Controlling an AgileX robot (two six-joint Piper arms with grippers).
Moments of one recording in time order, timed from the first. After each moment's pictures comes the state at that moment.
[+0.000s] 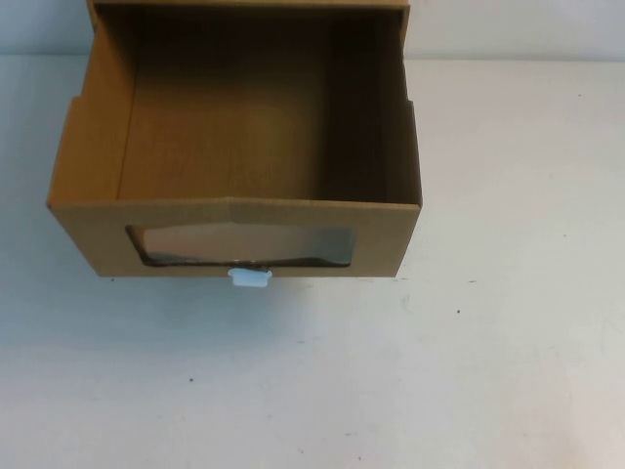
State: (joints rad) right arm 0.04 -0.01 0.03 0.02 0.35 0.01; left arm -0.12 0.08 -0.15 -0.39 0.21 -0.06
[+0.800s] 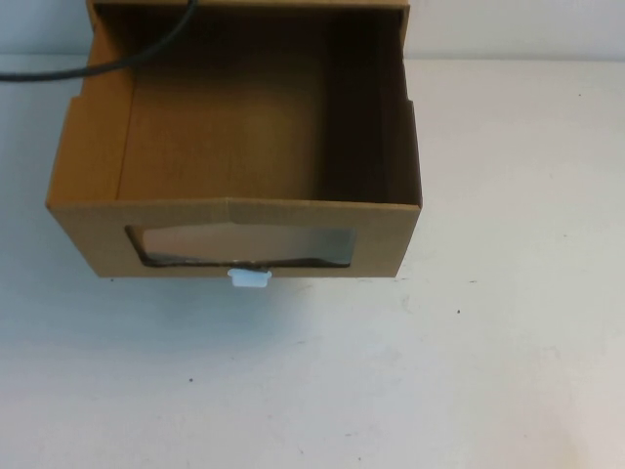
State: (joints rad) right arm 0.04 -0.01 0.03 0.02 0.35 0.01; left arm -0.12 1.54 -1.82 -0.52 1.00 0.46
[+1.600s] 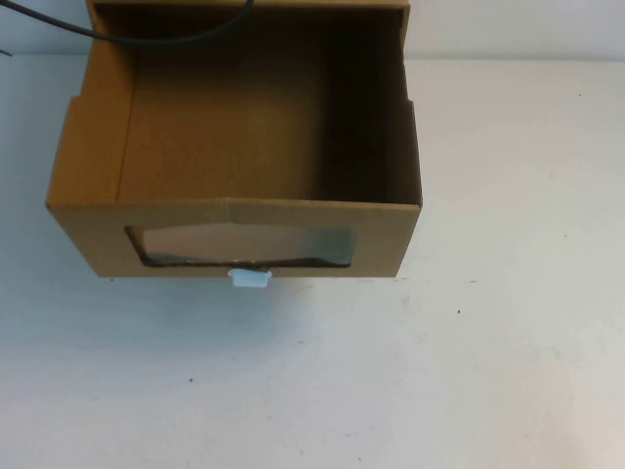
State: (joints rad) right arm 0.04 -0.01 0.03 0.02 0.35 0.01; left arm -0.12 2.17 -2.48 -0.68 1.16 0.51
